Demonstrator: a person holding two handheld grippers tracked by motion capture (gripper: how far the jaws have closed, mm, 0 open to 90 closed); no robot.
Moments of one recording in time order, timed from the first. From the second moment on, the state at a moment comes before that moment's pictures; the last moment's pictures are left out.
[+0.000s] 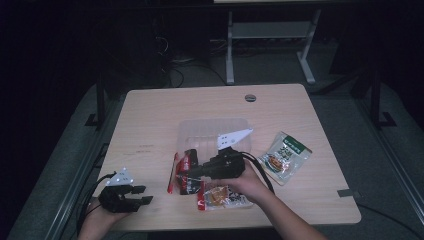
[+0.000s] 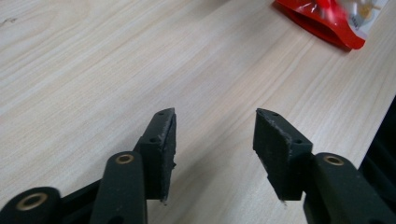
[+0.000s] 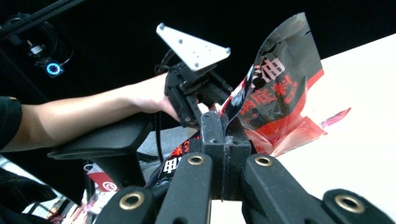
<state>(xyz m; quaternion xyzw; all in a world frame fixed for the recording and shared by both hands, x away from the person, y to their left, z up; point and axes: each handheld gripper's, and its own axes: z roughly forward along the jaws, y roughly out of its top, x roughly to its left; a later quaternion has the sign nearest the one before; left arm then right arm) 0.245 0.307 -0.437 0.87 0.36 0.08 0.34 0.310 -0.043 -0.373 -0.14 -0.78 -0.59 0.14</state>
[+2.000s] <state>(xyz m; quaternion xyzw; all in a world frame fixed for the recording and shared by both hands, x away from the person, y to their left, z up) 0.245 0.303 -0.443 0.88 0.33 0.07 0.33 0.397 -0.069 -0.346 -0.24 -0.82 -0.51 0.05</state>
